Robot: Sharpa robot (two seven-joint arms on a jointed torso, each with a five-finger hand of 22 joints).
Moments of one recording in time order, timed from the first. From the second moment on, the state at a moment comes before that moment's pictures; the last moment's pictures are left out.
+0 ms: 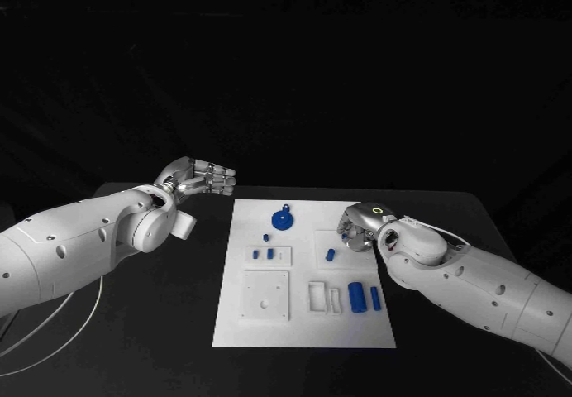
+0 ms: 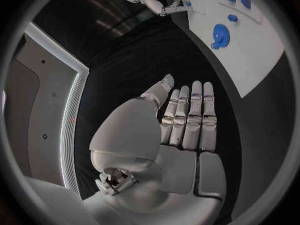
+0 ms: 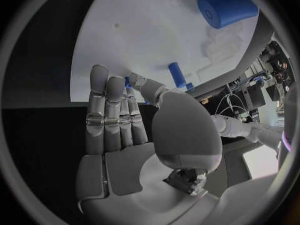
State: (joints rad) left arm 1.26 -0.71 -0.09 1.15 -0.33 -0.18 0.28; left_hand 1.37 -0.01 0.24 -0.17 0.08 1.03 0.15 0.06 0.06 1.10 0.13 0.06 0.06 1.16 0.11 0.07 0.07 0.06 1.00 0.09 0.07 0.27; right arm 0.80 -0.72 0.36 1.32 -1.95 -0.20 -0.24; right_hand 1.29 -0.20 0.68 -0.16 0.06 1.18 0.10 0.06 0.07 1.29 0.05 0.06 0.06 1.37 -0.04 0.75 0.75 0.14 1.46 -0.06 0.27 1.04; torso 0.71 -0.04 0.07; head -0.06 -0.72
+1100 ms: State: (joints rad) left arm 1.26 -0.71 -0.09 1.14 -0.34 -0.17 0.28; left_hand 1.37 -0.01 0.24 -0.17 0.08 1.03 0.15 0.06 0.06 1.10 0.13 0.06 0.06 1.16 0.11 0.07 0.07 0.06 1.00 0.09 0.07 0.26; right arm 0.79 -0.71 0.35 1.34 -2.01 -0.23 -0.30; right_hand 1.26 -0.15 0.71 -0.19 0.05 1.29 0.07 0.06 0.08 1.35 0.02 0.06 0.06 1.41 -0.07 0.74 0.77 0.11 1.46 -0.09 0.30 1.11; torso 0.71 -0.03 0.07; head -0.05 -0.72
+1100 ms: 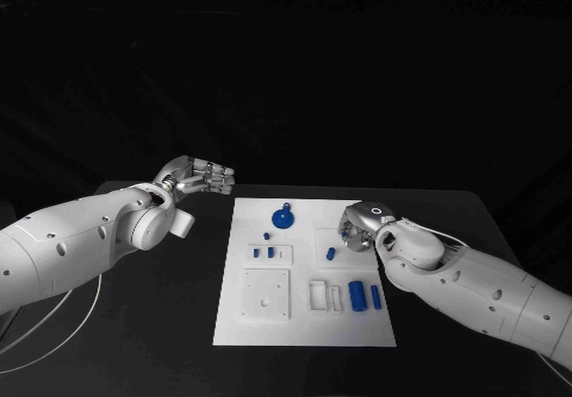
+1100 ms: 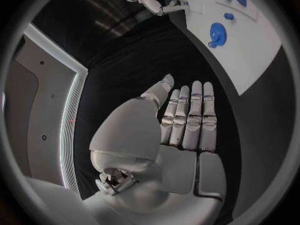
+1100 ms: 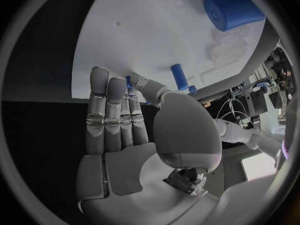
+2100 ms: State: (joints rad) left arm 1.26 -0.70 -0.09 1.15 -0.35 -0.19 0.26; left_hand 1.38 0.00 0.24 -0.17 0.08 1.03 0.15 0.06 0.06 1.10 0.13 0.06 0.06 1.16 0.11 0.07 0.07 0.06 1.00 0.09 0.08 0.26; right arm 0.80 -0.74 0.39 1.57 -1.93 -0.31 -0.26; right_hand 1.26 -0.16 0.72 -0.16 0.05 1.29 0.07 0.06 0.07 1.37 0.02 0.06 0.06 1.42 -0.07 0.72 0.79 0.12 1.46 -0.09 0.30 1.10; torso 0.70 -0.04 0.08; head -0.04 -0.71
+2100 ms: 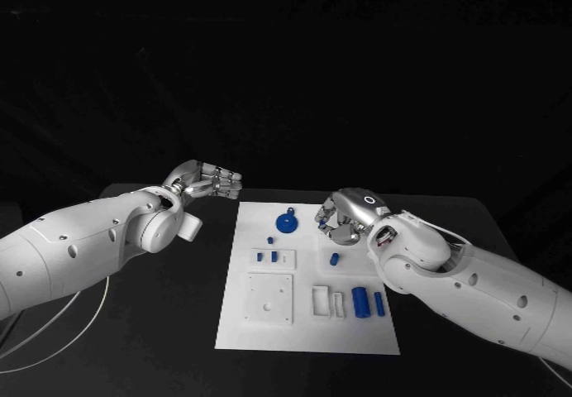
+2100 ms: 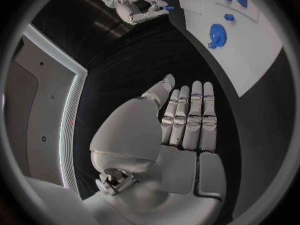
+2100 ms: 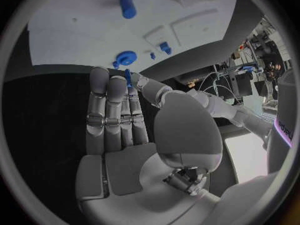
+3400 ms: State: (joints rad) left arm 1.25 -0.59 -0.09 1.12 -0.35 -0.26 0.25; left_hand 1.39 0.00 0.25 -0.17 0.13 1.03 0.15 0.06 0.06 1.10 0.13 0.06 0.06 1.16 0.11 0.07 0.07 0.06 1.01 0.09 0.10 0.28; right arm 0.70 -0.60 0.26 1.56 -1.96 -0.26 -0.27; right_hand 1.27 -0.16 0.72 -0.18 0.05 1.29 0.07 0.06 0.08 1.37 0.02 0.06 0.06 1.42 -0.07 0.71 0.79 0.12 1.46 -0.09 0.31 1.10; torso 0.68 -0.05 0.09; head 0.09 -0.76
